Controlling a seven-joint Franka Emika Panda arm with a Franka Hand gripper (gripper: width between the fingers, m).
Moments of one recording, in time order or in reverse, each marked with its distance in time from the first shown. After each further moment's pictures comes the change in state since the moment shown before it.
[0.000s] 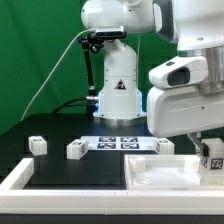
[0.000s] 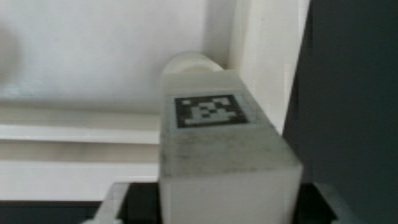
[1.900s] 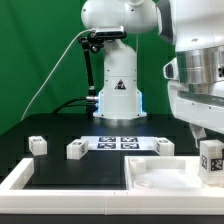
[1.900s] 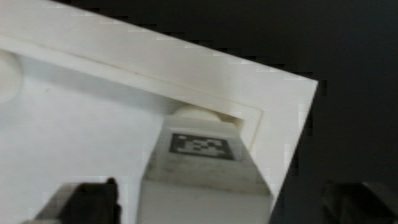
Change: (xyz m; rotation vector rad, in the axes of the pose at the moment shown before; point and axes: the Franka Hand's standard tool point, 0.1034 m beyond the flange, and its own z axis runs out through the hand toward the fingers) arm -0.002 -0.001 0.002 0.025 0.026 1.301
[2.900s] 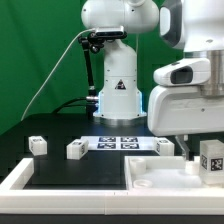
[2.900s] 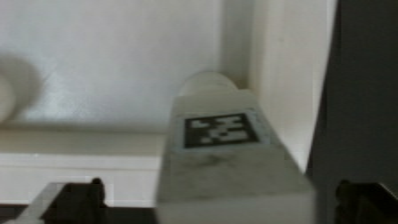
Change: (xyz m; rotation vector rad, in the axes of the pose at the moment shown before) arm 0.006 0.003 0.007 -0.078 0.086 -1.302
